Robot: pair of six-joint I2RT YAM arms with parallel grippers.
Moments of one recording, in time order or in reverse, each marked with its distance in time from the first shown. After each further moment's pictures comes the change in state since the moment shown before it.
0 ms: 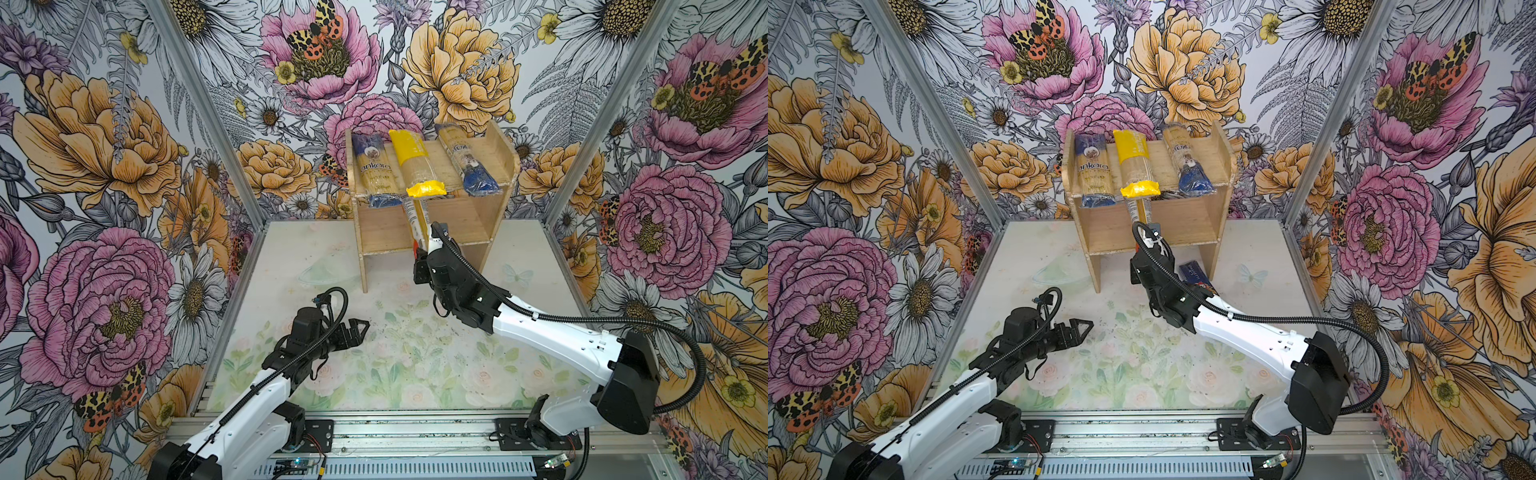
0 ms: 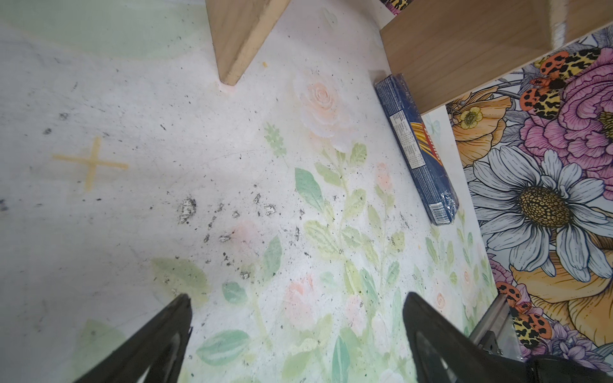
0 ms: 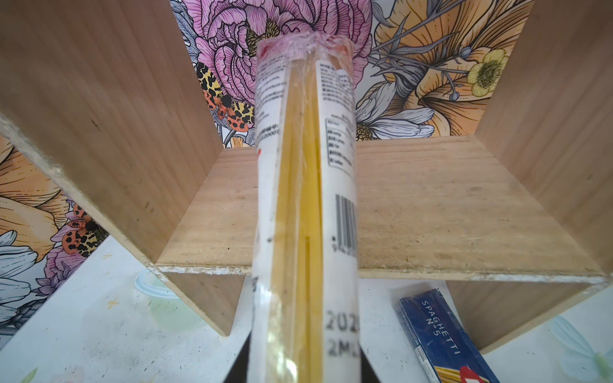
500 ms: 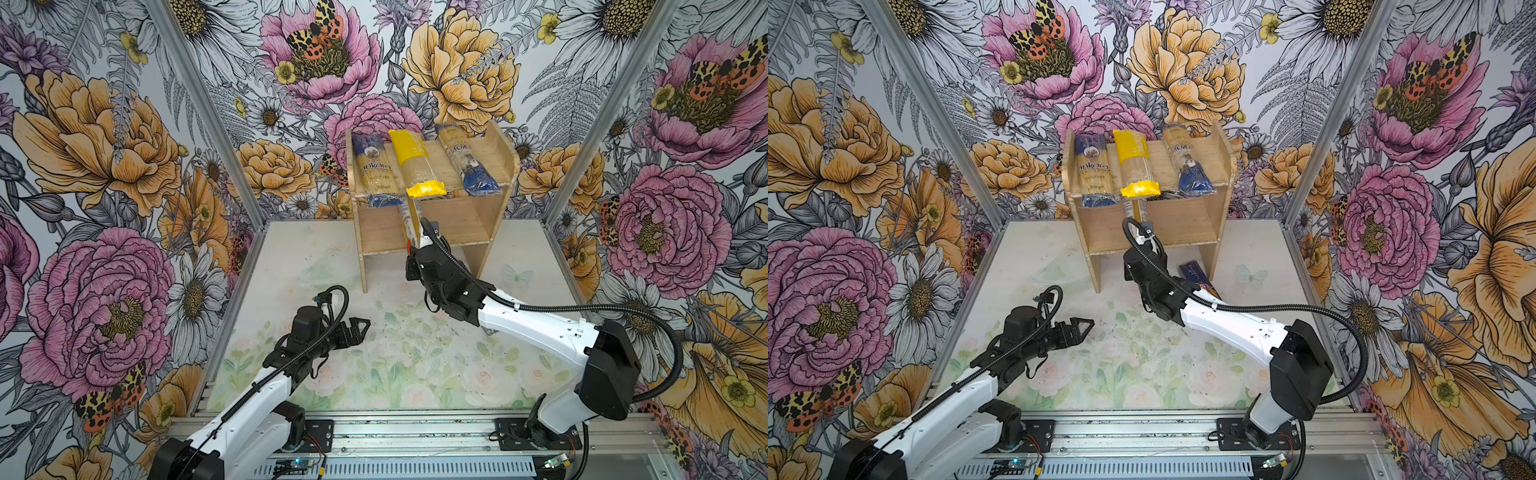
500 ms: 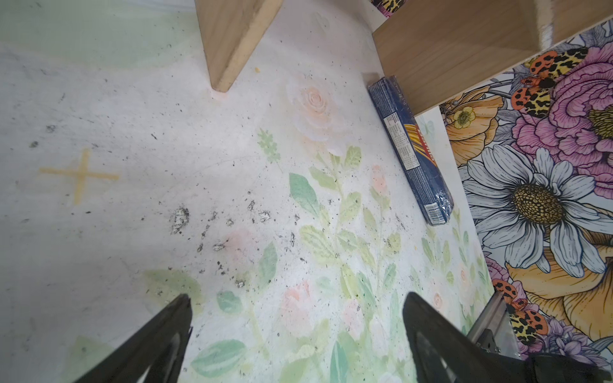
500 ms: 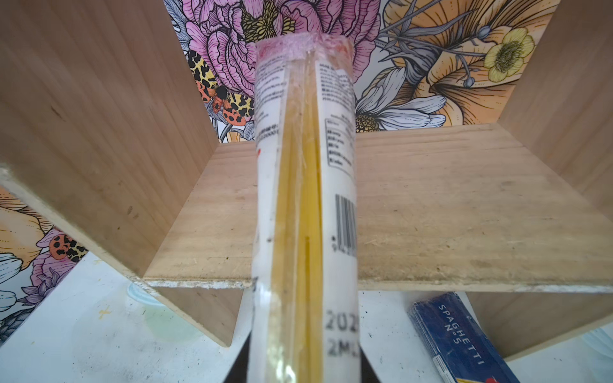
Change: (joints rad) left arm 0.005 0.018 -0.002 0.046 0.019 0.012; right arm -0.021 0.103 0.051 0.031 -0.001 0.026
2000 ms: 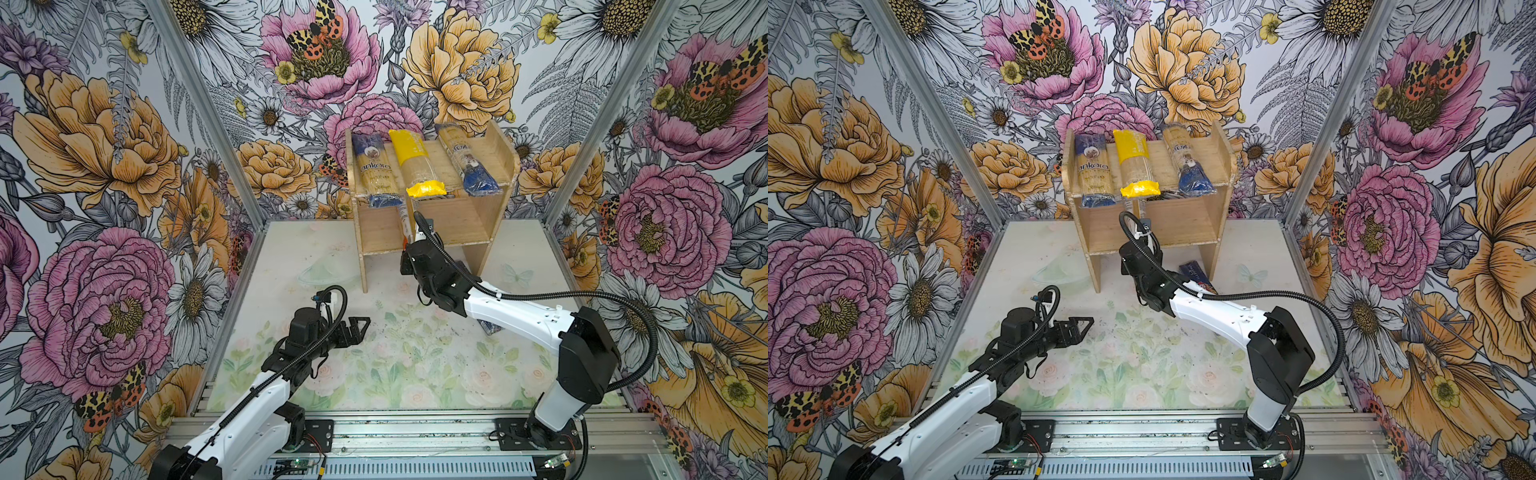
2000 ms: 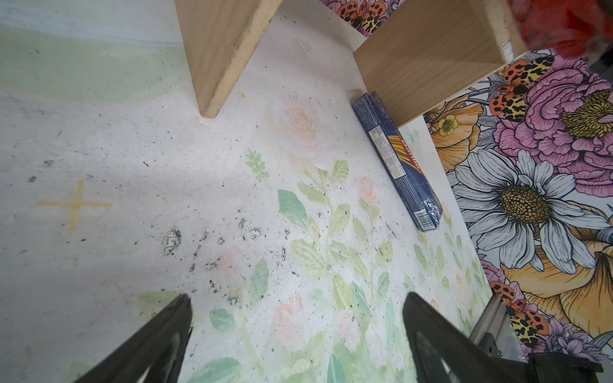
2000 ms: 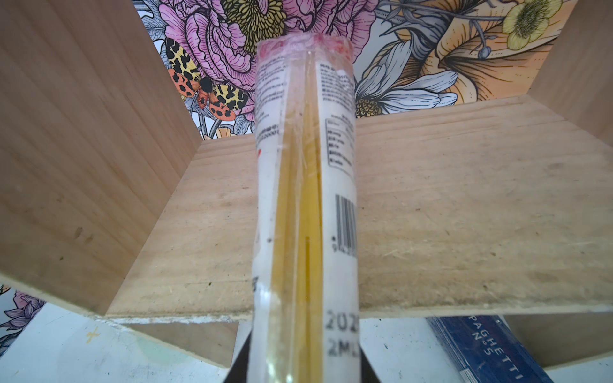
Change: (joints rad) left arm 0.000 -0.034 -0.021 0.055 0.000 0.017; right arm -0.032 0.115 0.057 0.029 -0.025 0.058
